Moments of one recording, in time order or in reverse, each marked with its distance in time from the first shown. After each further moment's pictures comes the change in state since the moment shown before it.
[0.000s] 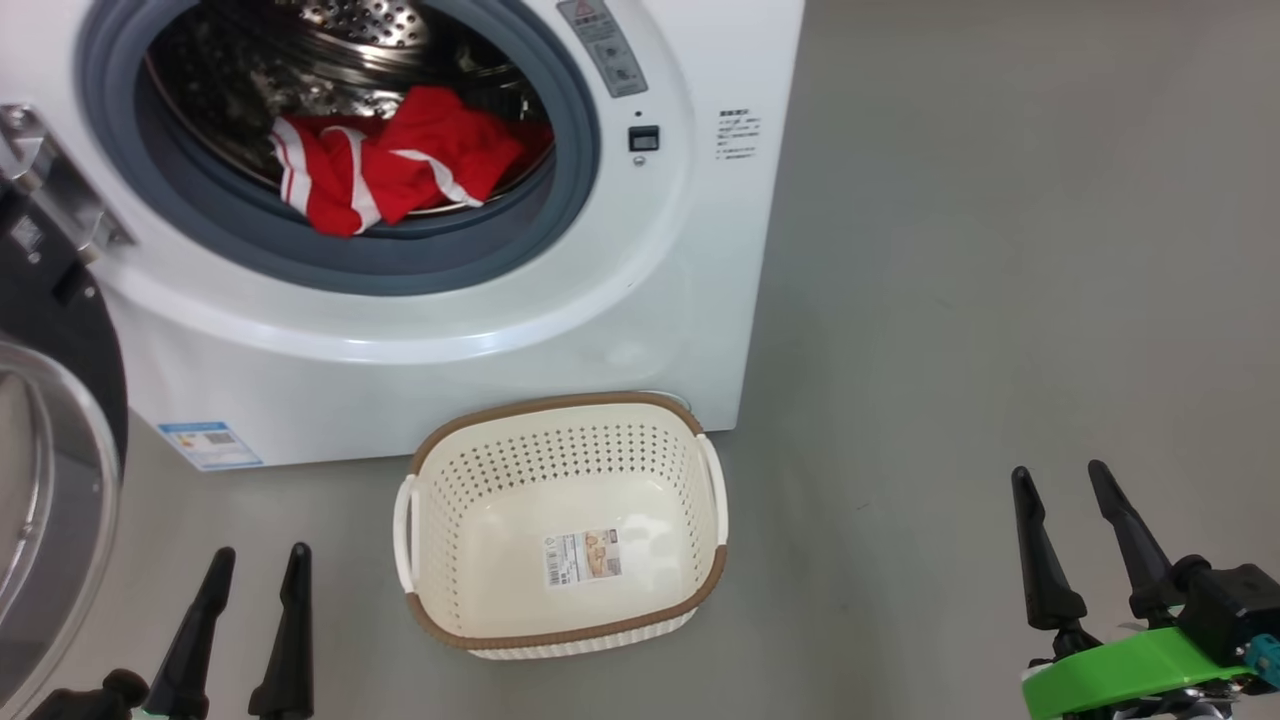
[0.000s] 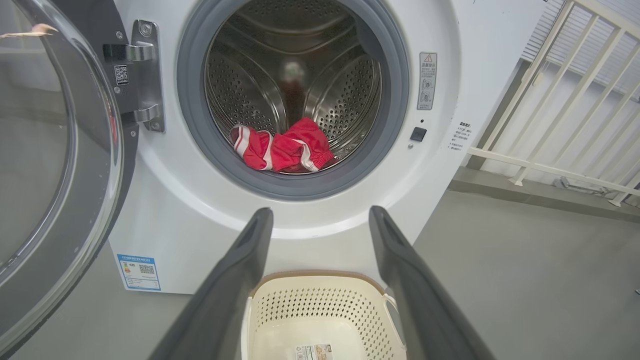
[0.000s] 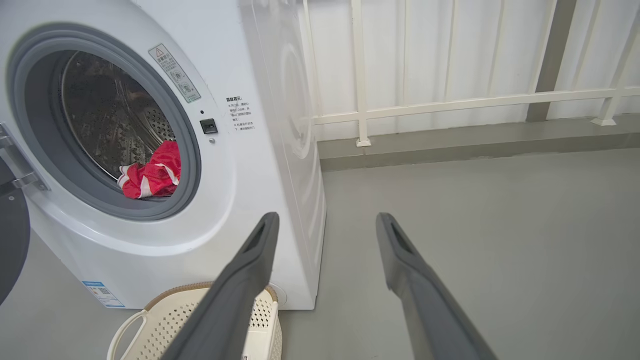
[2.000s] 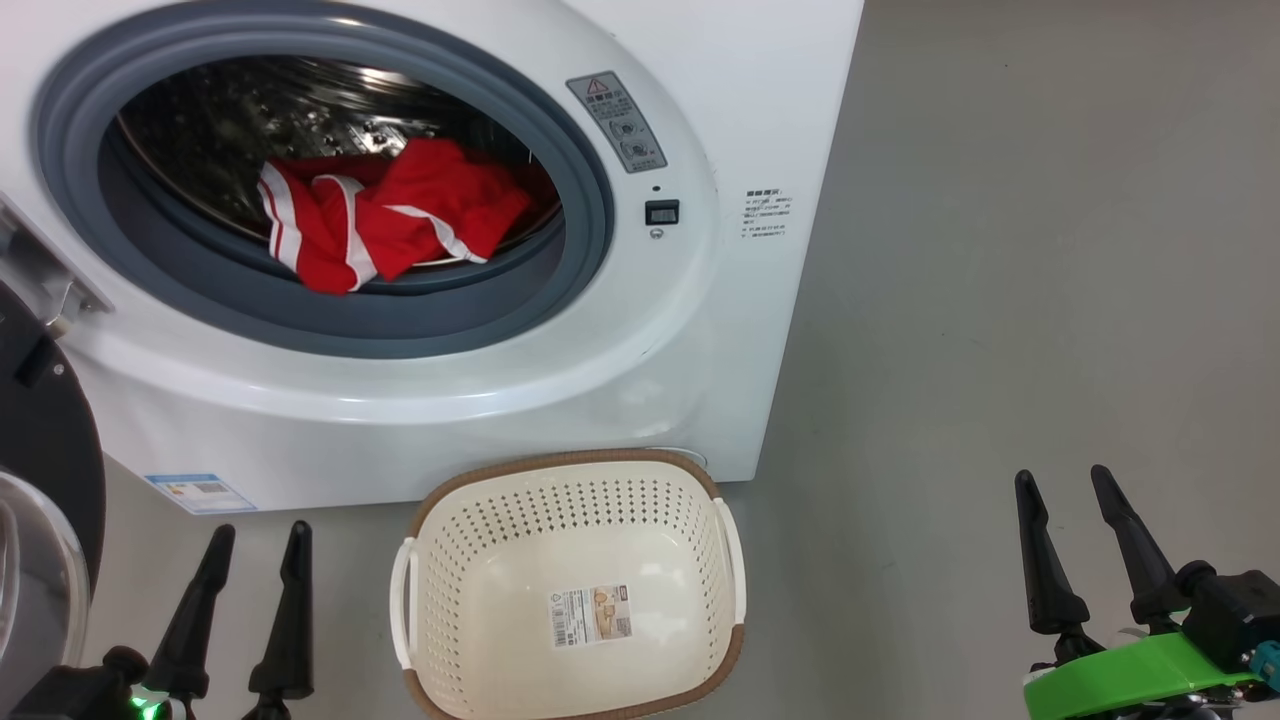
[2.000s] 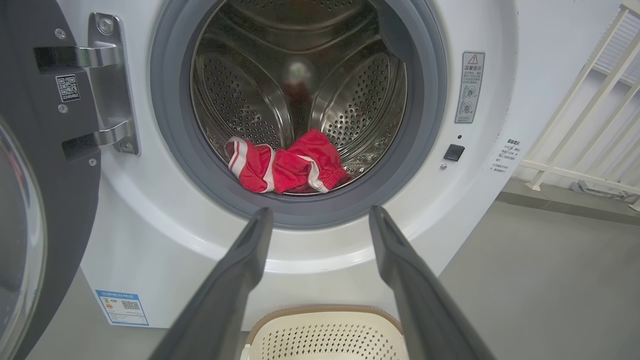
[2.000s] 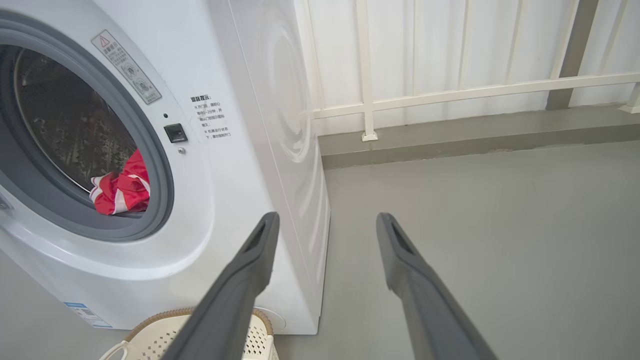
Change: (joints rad) left arm -0.036 0.005 -0.007 0.015 0.000 0.000 0.000; right arm 0.013 0.005 -0.007 -0.013 0.021 0.000 0.000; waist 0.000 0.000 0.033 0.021
